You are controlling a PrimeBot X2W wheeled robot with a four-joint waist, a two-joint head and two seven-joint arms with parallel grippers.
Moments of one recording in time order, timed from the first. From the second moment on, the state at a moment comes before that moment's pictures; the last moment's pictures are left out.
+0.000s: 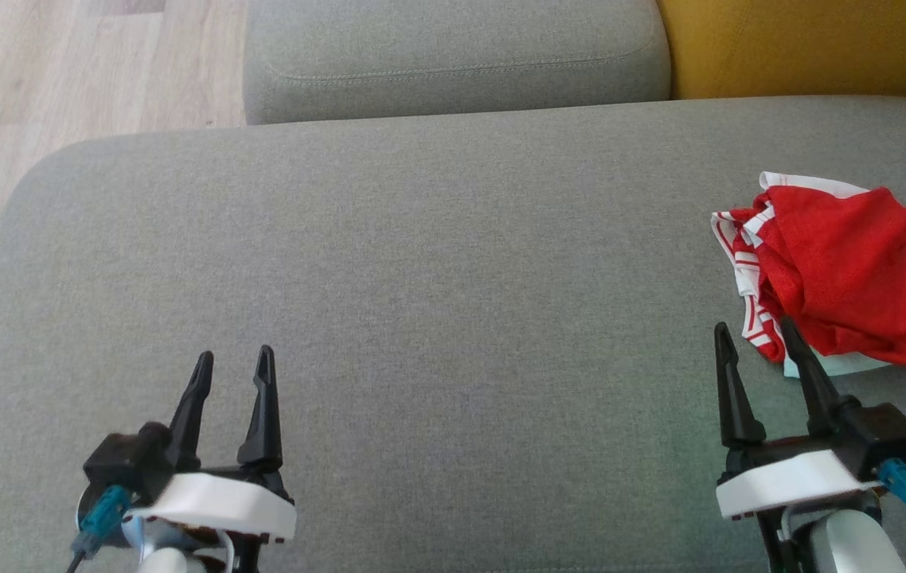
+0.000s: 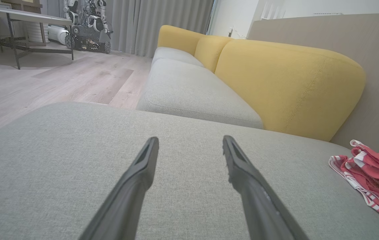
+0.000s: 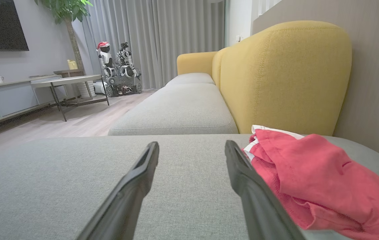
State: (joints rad) left arm 0.04 0.05 -0.15 0.12 -0.29 -0.01 -0.25; right arm 0.00 -0.05 0.02 0.20 0.08 0.13 -0.25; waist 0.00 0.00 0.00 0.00
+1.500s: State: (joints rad) left arm 0.07 0.05 -0.11 0.23 -0.63 -0.04 -0.17; right arm 0.05 -0.05 0.01 0.29 0.43 0.13 -0.18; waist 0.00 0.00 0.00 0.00
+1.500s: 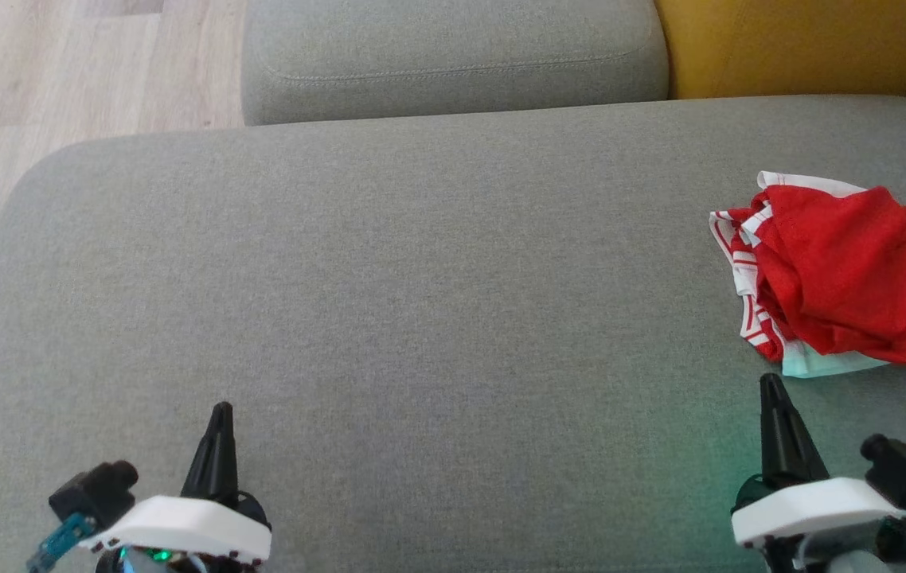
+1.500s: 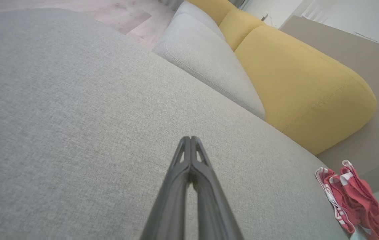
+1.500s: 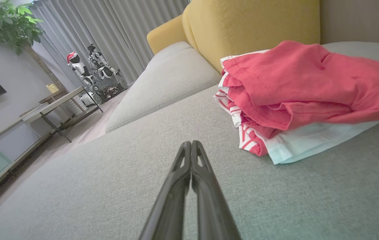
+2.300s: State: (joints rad) left arm 0.05 0.05 -0.08 0.24 -0.88 -0.06 -0.11; right arm 0.02 -0.05 -0.01 0.29 0.73 0.13 -0.12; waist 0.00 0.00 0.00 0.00
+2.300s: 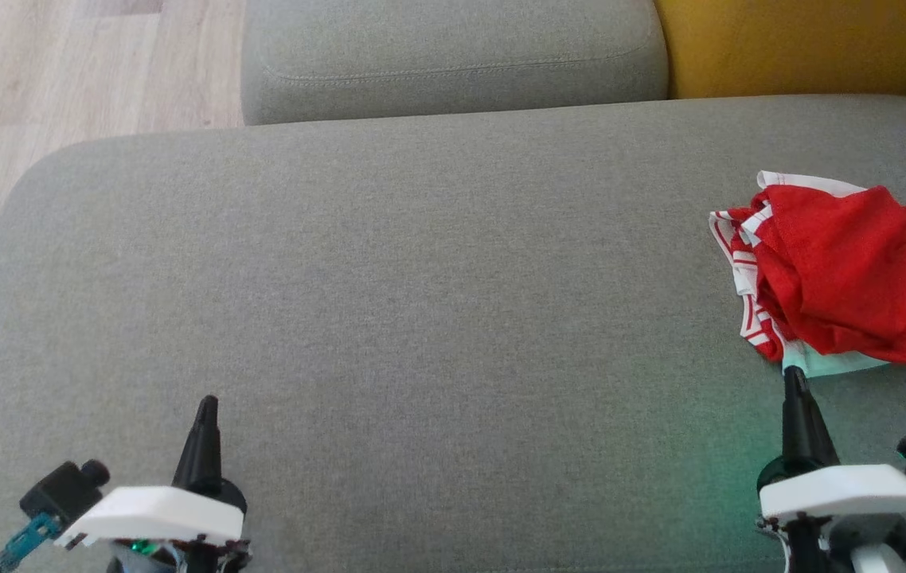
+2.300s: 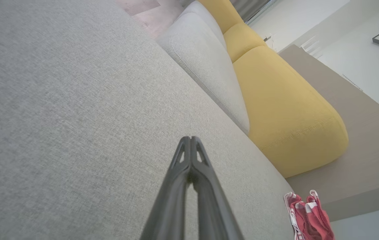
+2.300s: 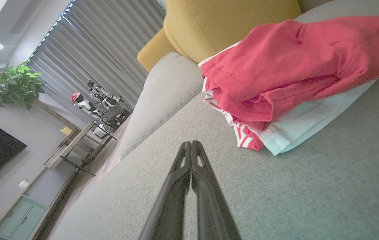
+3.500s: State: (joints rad) left arm 0.01 0.05 -0.01 0.26 -1.24 -0.09 -0.01; right arm -0.01 -0.05 -0.05 0.28 1.17 0.13 -0.02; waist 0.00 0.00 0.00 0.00
